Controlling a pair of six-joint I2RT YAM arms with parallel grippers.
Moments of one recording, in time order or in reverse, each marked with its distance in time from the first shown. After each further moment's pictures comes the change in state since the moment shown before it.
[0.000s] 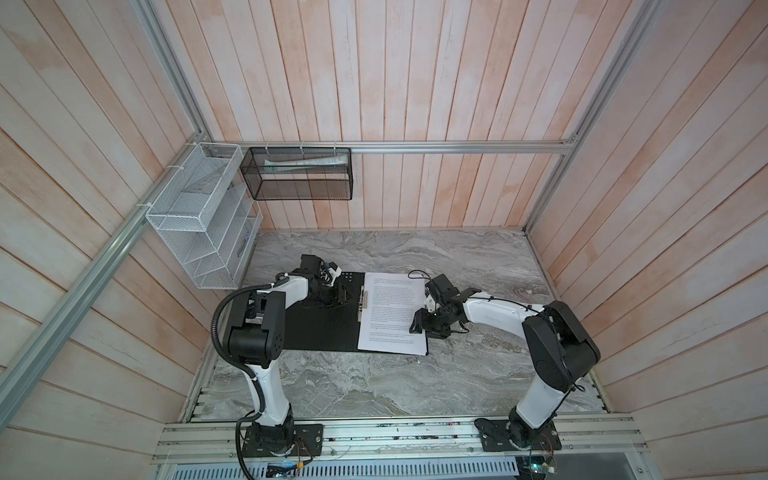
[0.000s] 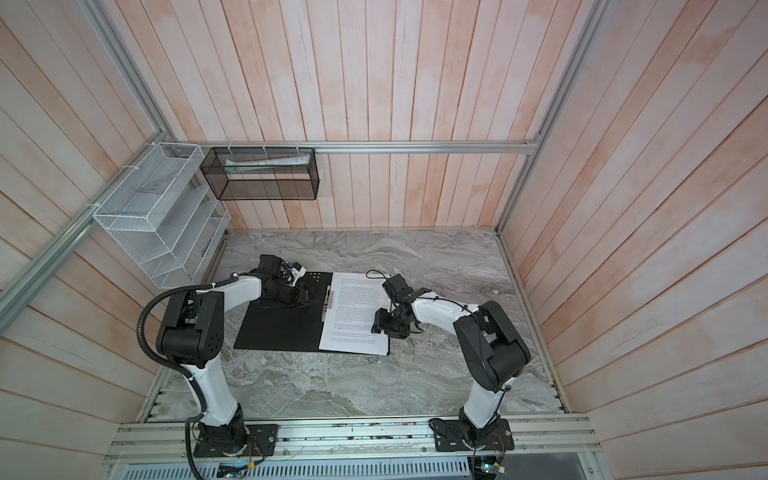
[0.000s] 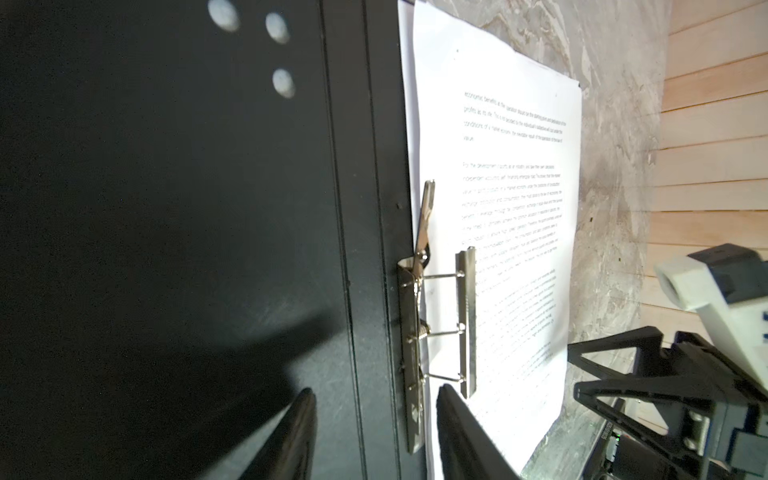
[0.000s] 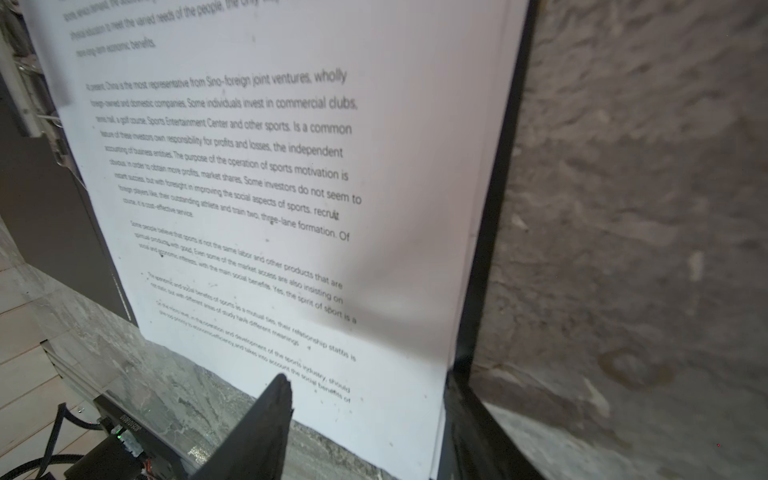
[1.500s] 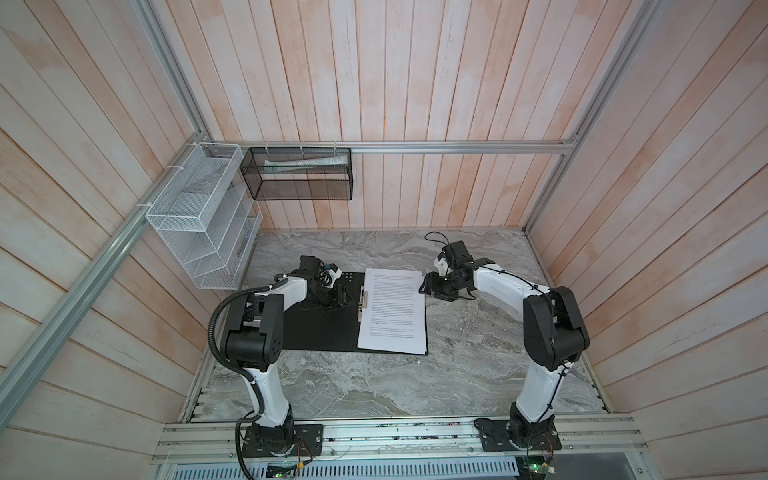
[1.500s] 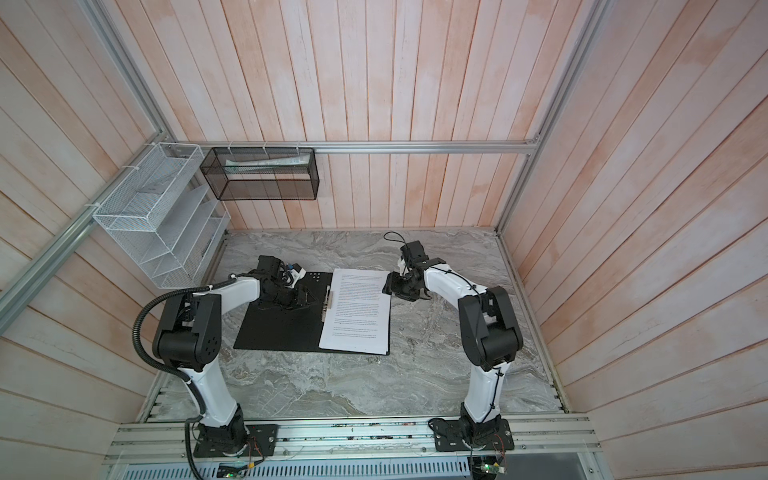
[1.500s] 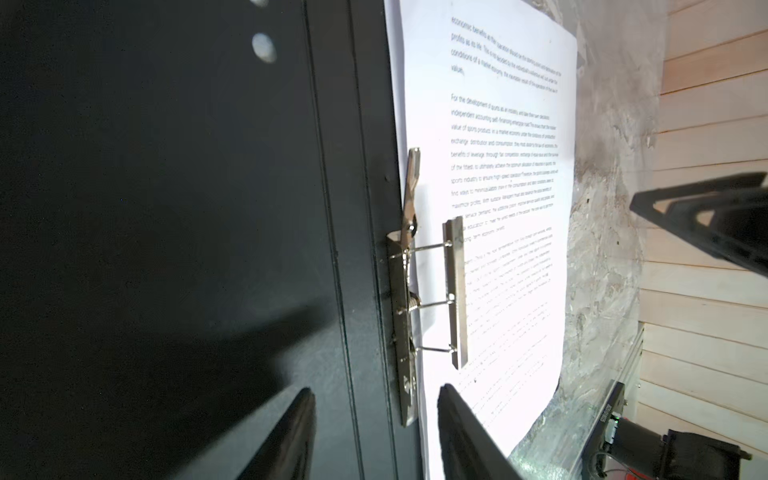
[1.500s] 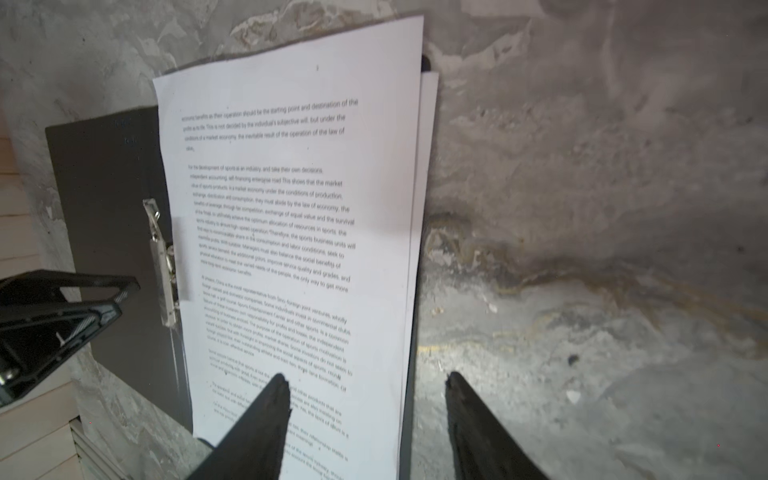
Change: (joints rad) left arm 0.000 -0.031 -0.018 -0.038 0.007 0.034; right arm -0.209 0.177 0.348 -0.043 0.006 -0.165
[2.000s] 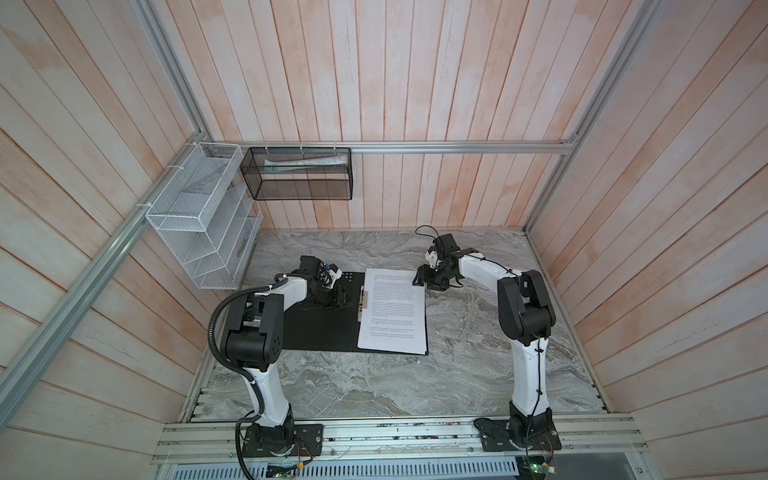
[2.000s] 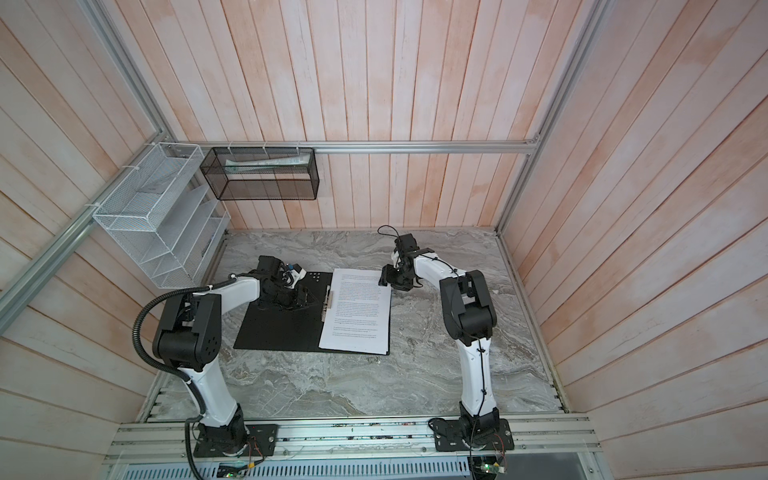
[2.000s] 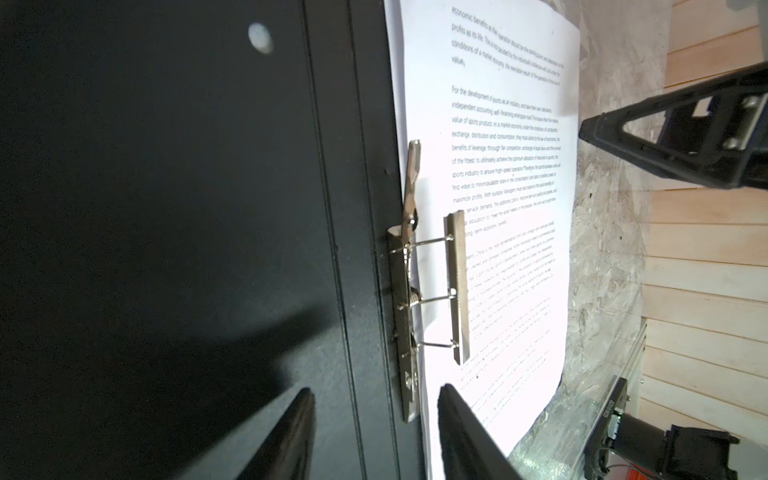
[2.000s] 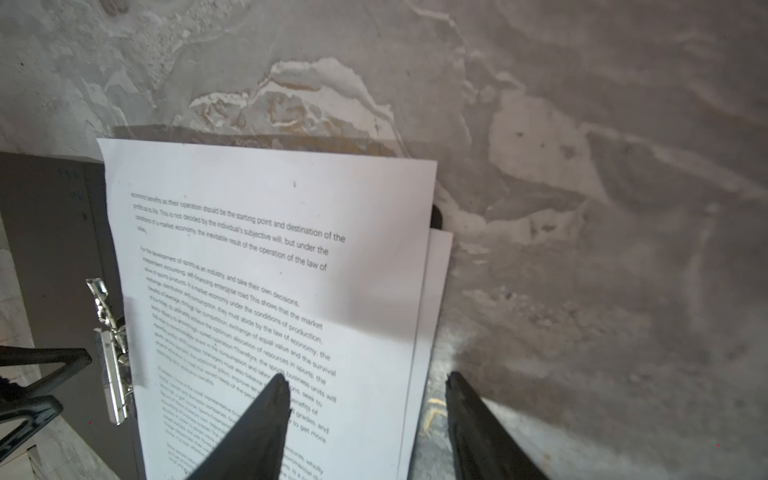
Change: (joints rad) left arm 0.000 0.000 0.000 -0.008 0.000 0.012; right arm -0.011 0.254 0.266 -0.045 -0.006 -0.080
